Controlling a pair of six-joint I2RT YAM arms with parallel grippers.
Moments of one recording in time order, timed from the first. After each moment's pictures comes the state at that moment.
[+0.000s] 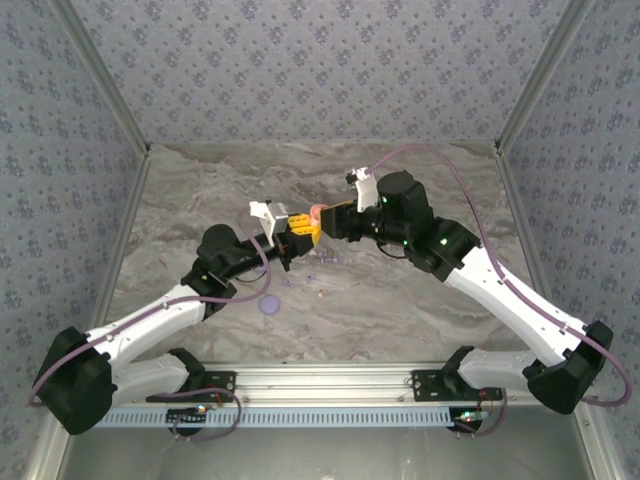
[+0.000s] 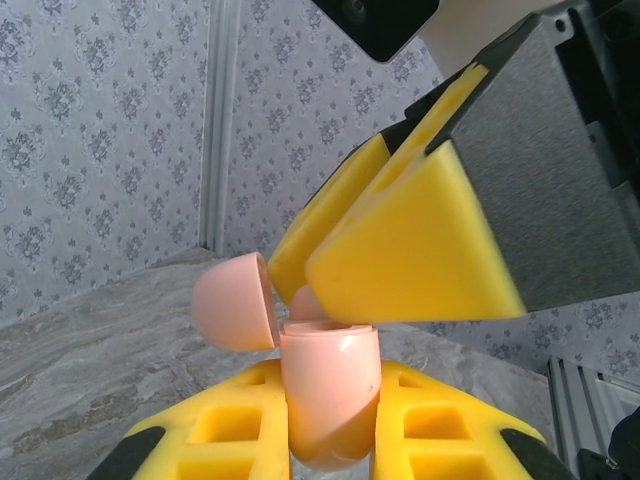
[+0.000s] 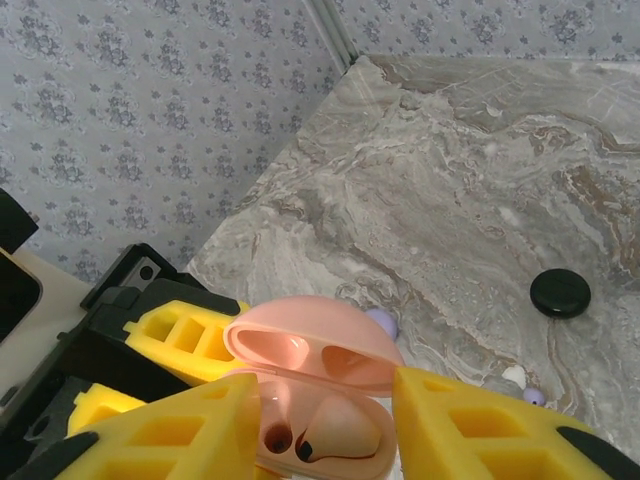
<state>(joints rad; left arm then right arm) -0.70 1.10 0.62 0.62 0.46 -0.23 0.75 1.21 1.26 -0.45 -0.20 0.41</state>
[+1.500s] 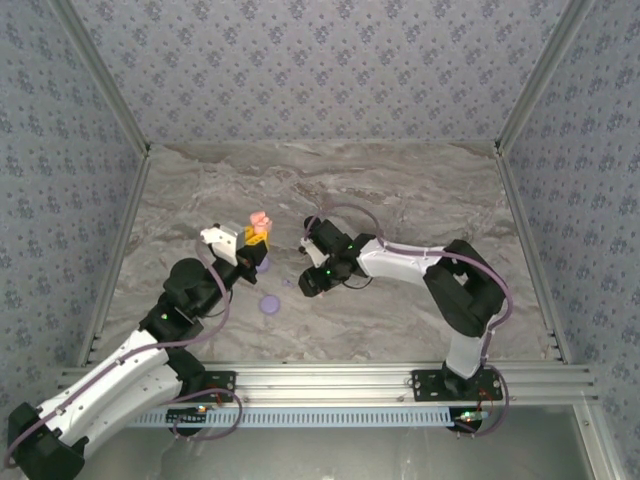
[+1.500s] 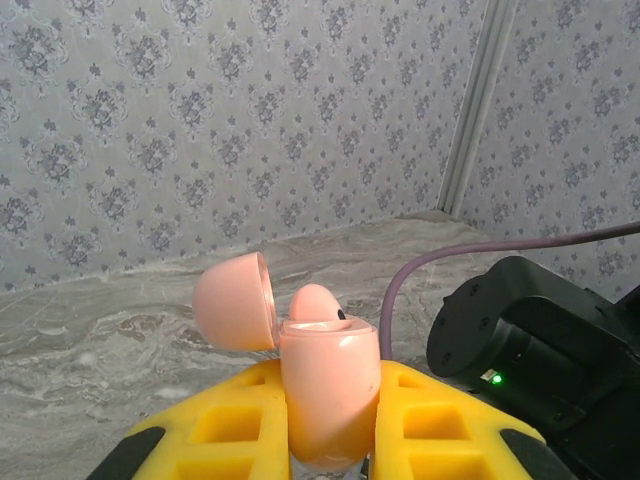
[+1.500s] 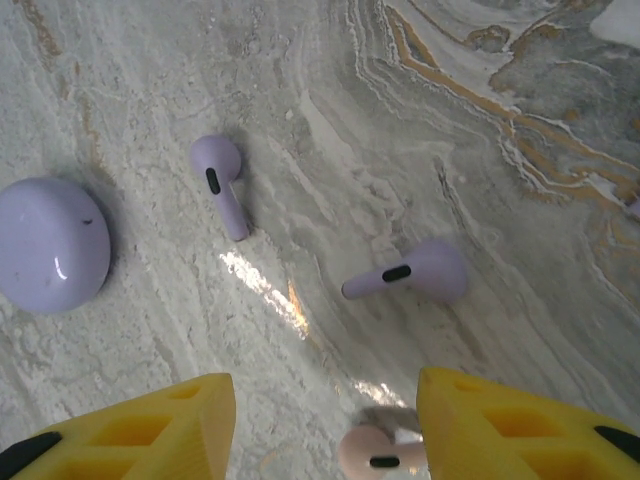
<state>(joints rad) -0.70 0.64 0.45 0.18 -0.09 -0.13 0.83 1.82 1.12 -0.42 -0.25 0.25</state>
